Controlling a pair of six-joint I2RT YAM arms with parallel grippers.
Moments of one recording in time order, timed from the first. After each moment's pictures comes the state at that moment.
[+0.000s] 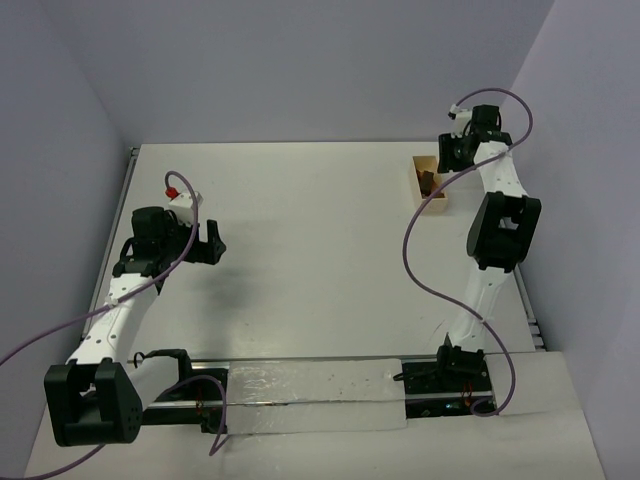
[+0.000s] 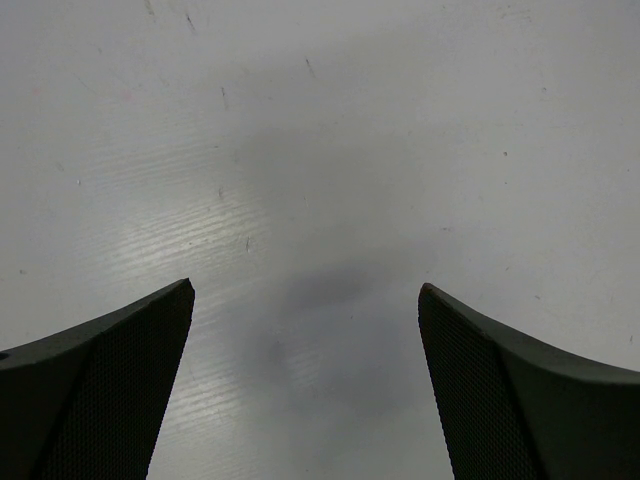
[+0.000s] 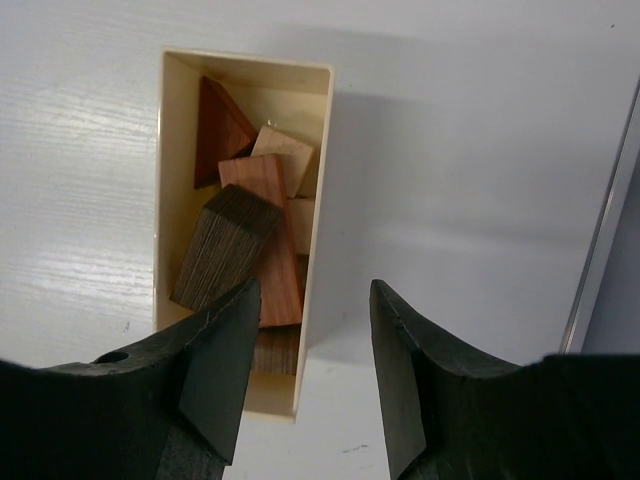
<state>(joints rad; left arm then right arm) -0.01 1.06 0.69 -0.30 0.34 0.09 -0.20 2.17 1.96 -0.69 -0.22 -0.25</state>
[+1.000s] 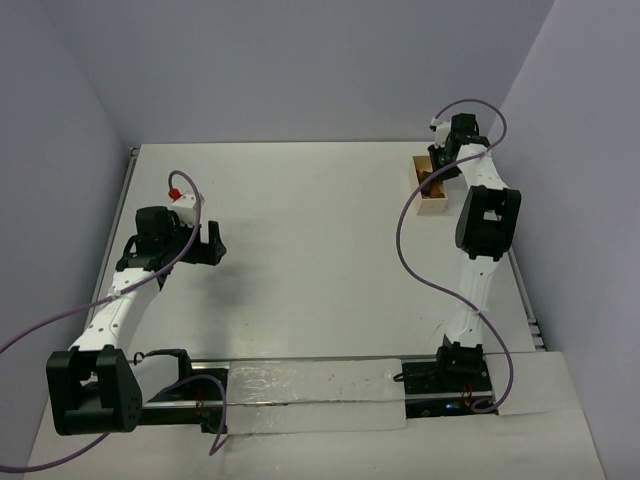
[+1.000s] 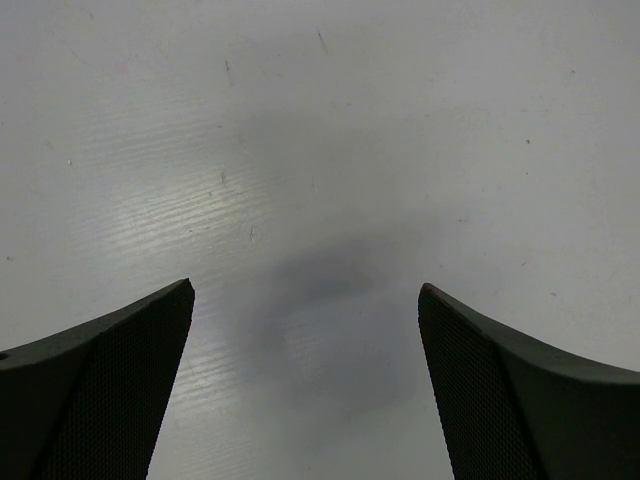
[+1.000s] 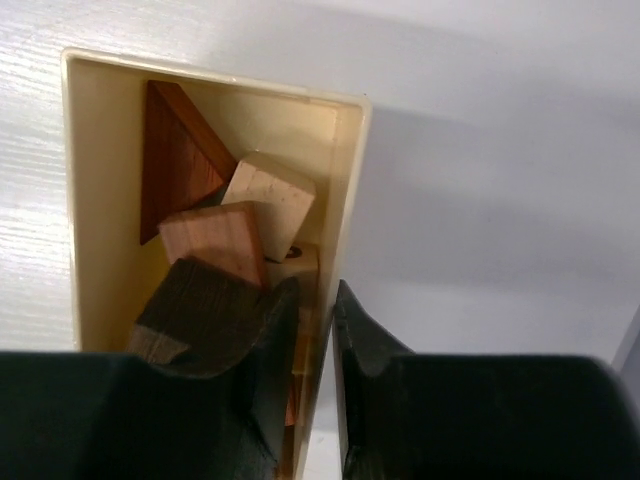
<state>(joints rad) -0.01 1.12 0.69 -0.30 0.33 0.09 -0.15 2.36 2.08 -0.71 -0.13 -0.30</state>
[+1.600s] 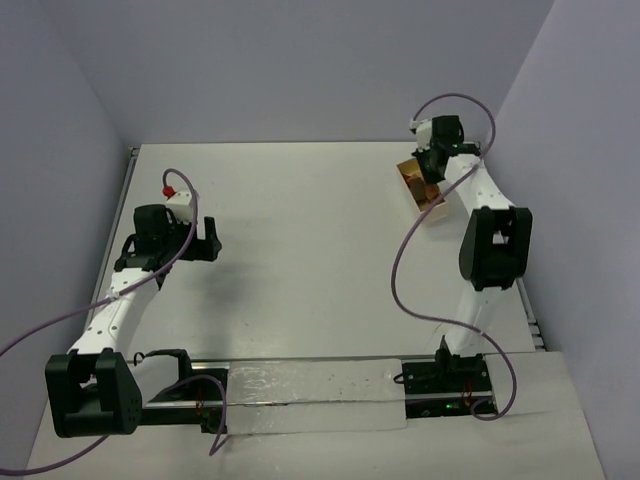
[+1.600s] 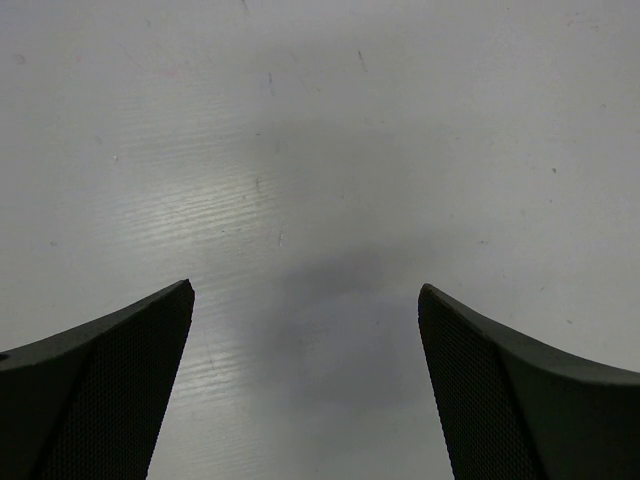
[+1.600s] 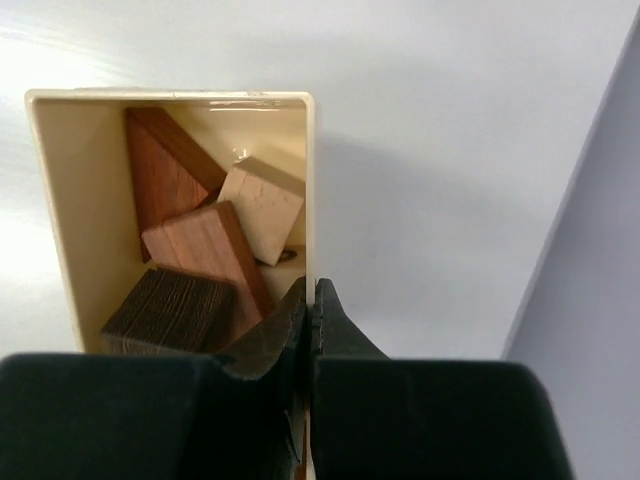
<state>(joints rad) -0.01 1.10 0.71 -0.30 0.25 0.06 -0.01 1.96 1.68 -0.61 0.05 -0.38</state>
